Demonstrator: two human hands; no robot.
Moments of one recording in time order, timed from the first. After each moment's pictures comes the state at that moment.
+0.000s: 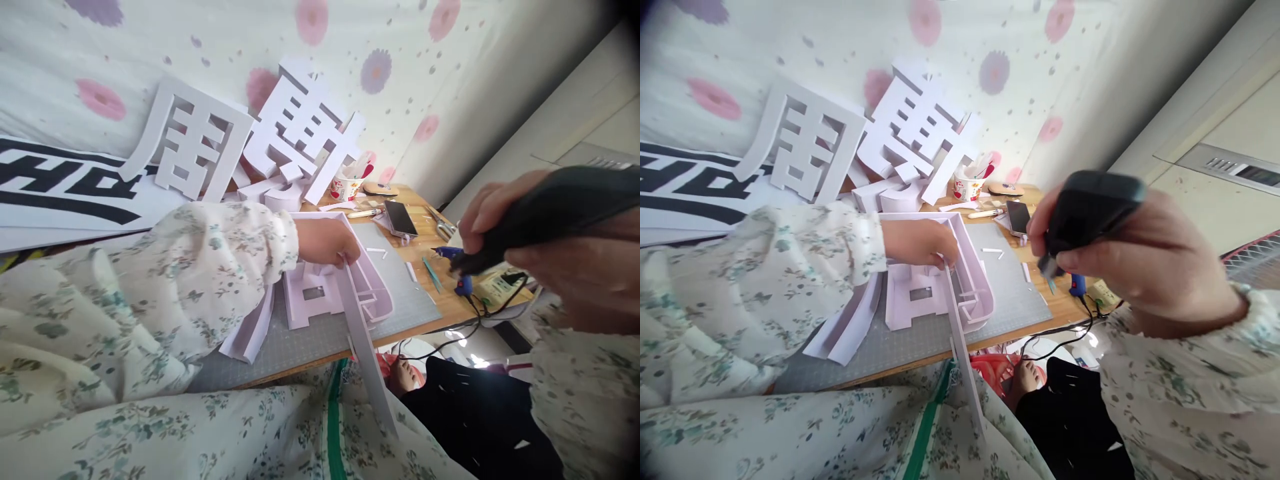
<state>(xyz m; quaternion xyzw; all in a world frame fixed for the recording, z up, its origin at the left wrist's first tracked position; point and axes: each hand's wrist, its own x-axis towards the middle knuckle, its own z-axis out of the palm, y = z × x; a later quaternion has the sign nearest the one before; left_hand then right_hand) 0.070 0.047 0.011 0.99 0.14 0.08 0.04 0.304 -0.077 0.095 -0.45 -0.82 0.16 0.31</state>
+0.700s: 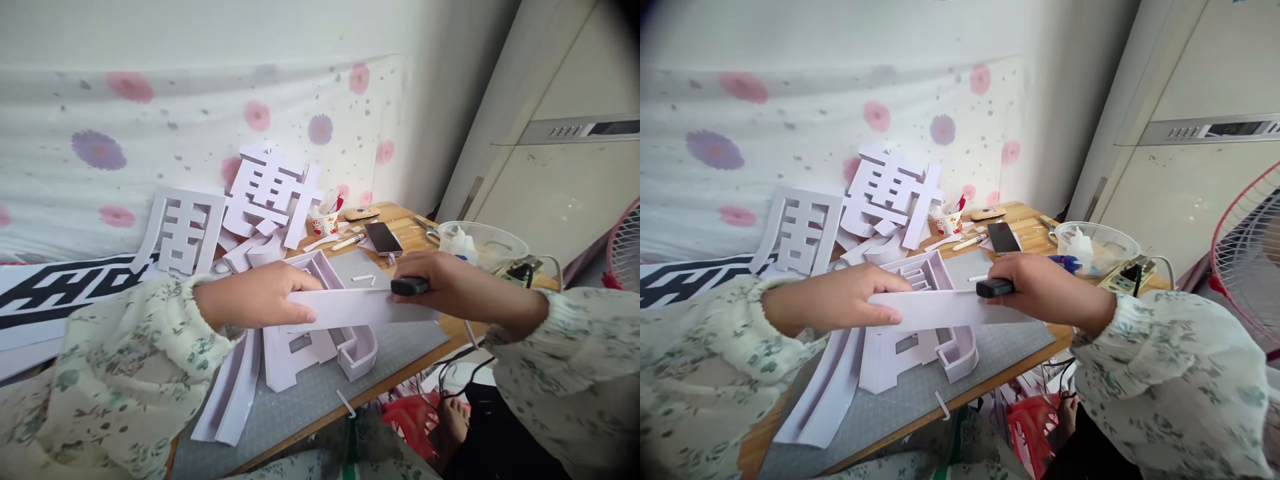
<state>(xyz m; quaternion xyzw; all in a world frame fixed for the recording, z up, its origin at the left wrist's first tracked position) 0.061 0.008 0.070 0.89 0.32 -0.01 0.33 0.351 -0.037 0.028 -0.42 -0.88 0.06 0.18</state>
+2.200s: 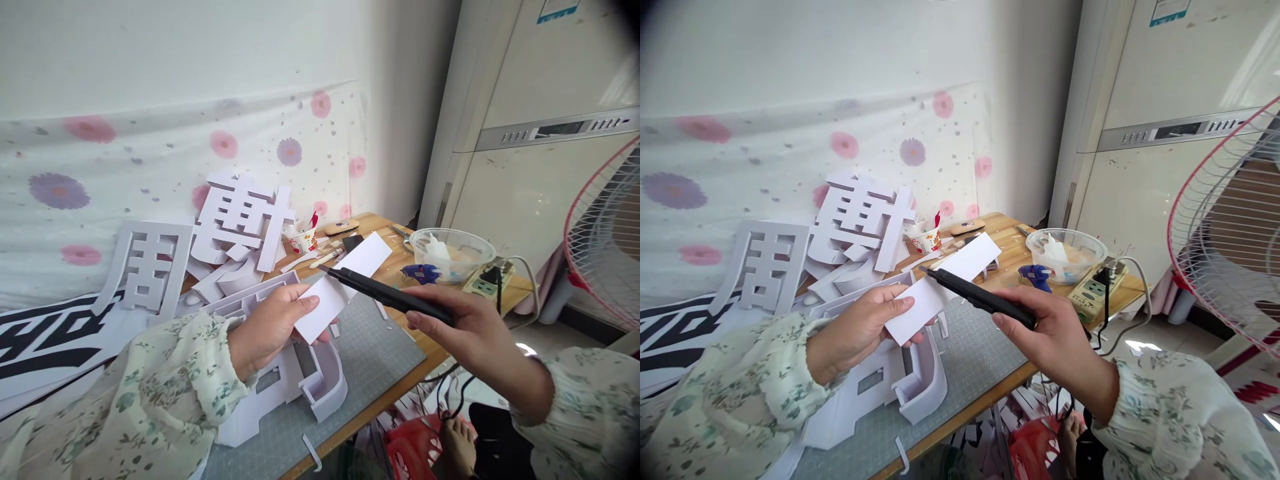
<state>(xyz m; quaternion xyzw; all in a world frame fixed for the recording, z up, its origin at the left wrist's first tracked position) 0.141 0.003 0.017 0.62 0.40 0.23 0.63 0.392 -0.081 -0.025 -0.56 -0.63 0.17 0.51</state>
